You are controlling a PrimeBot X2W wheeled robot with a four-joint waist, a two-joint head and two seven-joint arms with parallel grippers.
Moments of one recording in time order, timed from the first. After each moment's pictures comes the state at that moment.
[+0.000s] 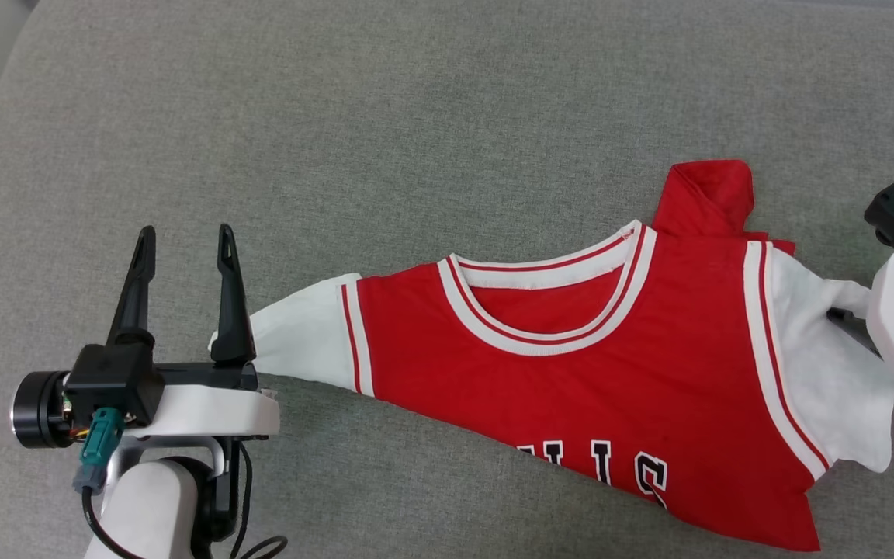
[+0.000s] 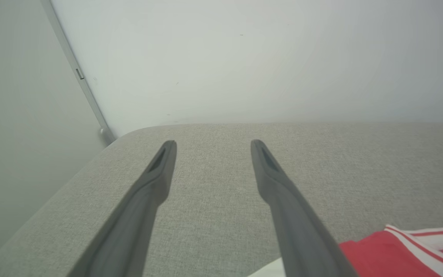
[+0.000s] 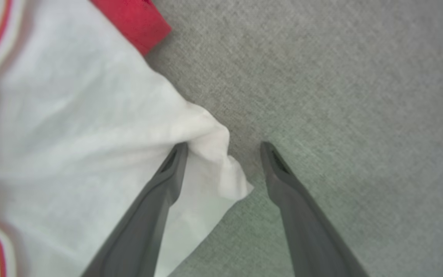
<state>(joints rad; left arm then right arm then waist) -0.21 0.22 -0.13 -0.03 -0.21 0.18 -0.26 -0.72 -0.88 0.76 0.21 0.76 0.13 0.76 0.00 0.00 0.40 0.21</state>
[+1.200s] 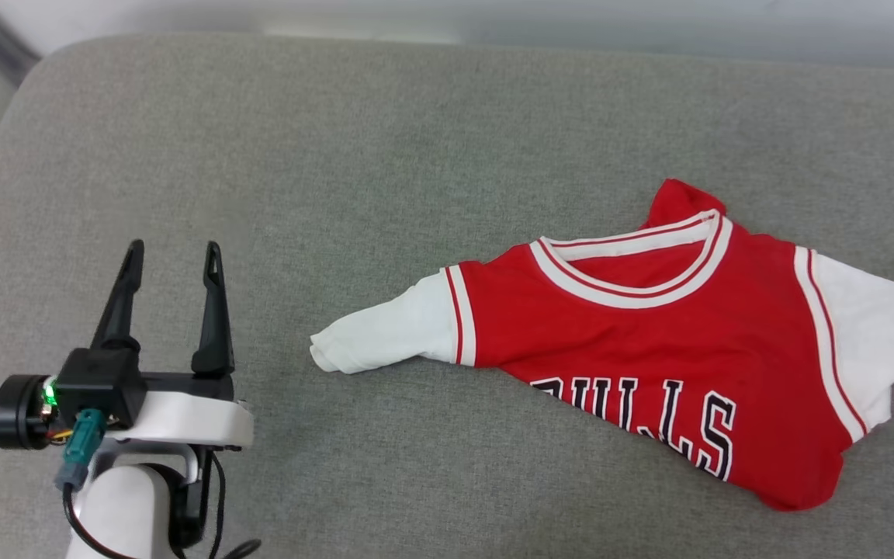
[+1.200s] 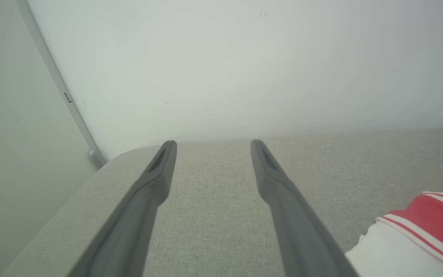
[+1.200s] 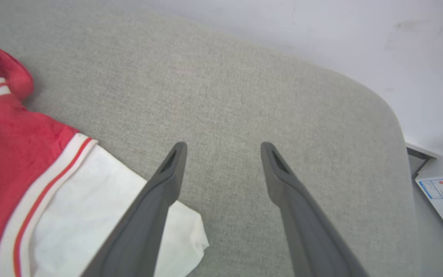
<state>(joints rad) -0.19 0.13 0.03 0.03 -0.06 0.00 -0.26 -0.72 -0.82 0.55 0.66 0.72 0.13 0.16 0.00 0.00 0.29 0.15</state>
